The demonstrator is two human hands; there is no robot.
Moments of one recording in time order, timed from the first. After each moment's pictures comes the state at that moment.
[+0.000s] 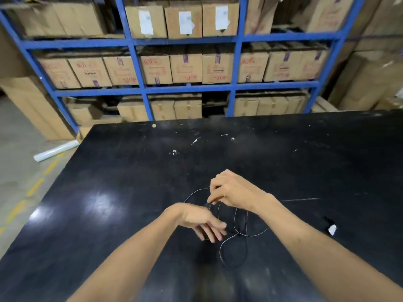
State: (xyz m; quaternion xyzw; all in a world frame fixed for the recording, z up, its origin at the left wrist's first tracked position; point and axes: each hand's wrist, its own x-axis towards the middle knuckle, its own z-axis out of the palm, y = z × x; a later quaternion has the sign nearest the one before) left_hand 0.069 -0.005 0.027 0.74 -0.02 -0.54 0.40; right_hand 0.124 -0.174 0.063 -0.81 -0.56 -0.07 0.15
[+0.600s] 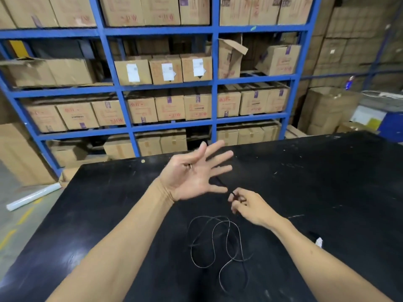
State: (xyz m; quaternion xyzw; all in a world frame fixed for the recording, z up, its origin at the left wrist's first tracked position) left_hand 0.060 0.001 0.216 0.44 -0.21 -0.34 0.80; right_hand 0.090 -0.229 0.087 -0.89 -0.15 0.05 0.43
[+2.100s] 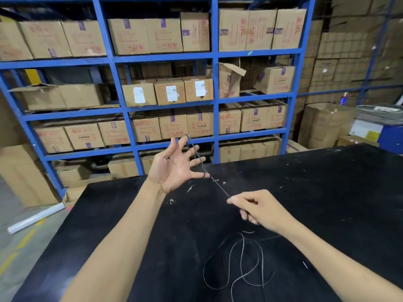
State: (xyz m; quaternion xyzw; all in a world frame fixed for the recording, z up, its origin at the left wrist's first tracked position) left_hand 0.089 0.059 0.241 0.45 -0.13 -0.17 0.86; right_hand 0.030 -0.202 0.182 -0.82 -0.17 0.05 0.55
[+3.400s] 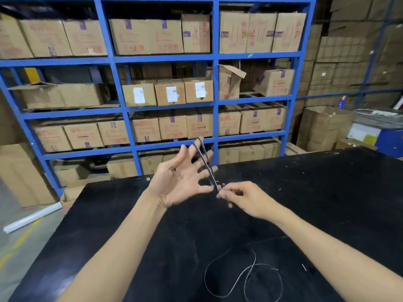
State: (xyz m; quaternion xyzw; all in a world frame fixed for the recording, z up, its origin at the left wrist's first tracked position) left_hand 0.045 0.050 0.247 0.42 -0.21 -0.25 0.85; right_hand 0.066 -0.181 0.185 -0.88 -0.24 0.01 0.42
